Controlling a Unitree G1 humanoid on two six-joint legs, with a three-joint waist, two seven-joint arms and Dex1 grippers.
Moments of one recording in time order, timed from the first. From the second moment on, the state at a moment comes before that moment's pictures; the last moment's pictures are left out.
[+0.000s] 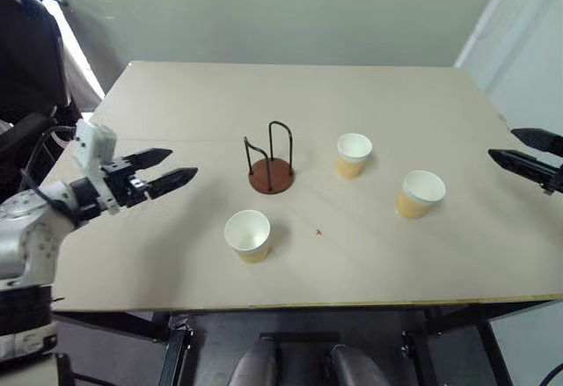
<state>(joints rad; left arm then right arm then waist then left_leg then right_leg) -0.30 0.95 0.40 -0.03 -0.75 0.73 -1.06 -0.40 -1.06 -0.45 0.22 0.63 0.58 1.21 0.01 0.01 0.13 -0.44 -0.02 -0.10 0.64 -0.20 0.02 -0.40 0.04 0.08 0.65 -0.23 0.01</state>
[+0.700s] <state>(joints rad) -0.34 1.00 0.39 -0.06 -0.68 0.64 -1.10 -0.71 -0.99 -0.24 -0.05 0.66 0.65 1.16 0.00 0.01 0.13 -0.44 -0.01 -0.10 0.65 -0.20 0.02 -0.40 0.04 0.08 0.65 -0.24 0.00</state>
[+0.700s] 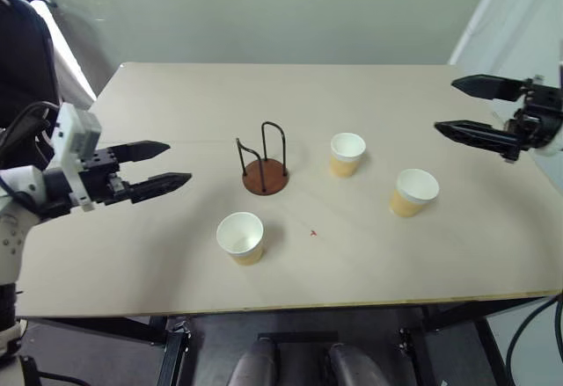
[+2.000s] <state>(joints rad) -0.70 0.53 -0.13 0.07 -0.30 0.72 -0.67 -0.56 -1.04 -0.31 -0.13 0.66 0.67 1.08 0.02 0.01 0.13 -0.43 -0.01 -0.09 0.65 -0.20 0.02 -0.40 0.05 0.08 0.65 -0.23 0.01</state>
